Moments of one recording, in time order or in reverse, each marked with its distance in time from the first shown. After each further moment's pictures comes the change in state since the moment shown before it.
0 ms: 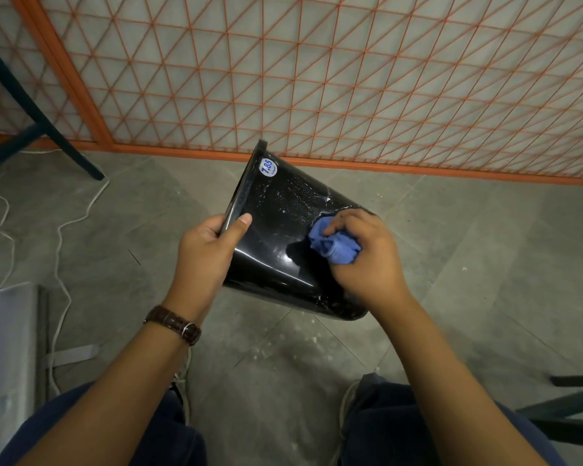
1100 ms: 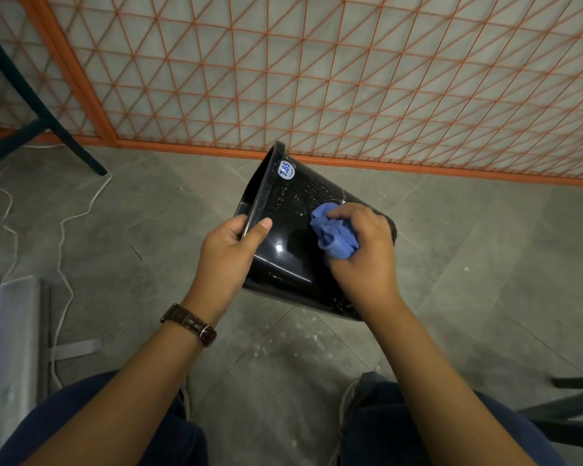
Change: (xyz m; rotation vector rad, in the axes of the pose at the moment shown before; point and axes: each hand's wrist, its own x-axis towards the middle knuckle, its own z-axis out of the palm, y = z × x) left_hand -0.006 -0.005 0.012 0.030 -0.106 -0.009; right_hand -0.001 -0.004 0.015 0.002 0.111 0.030
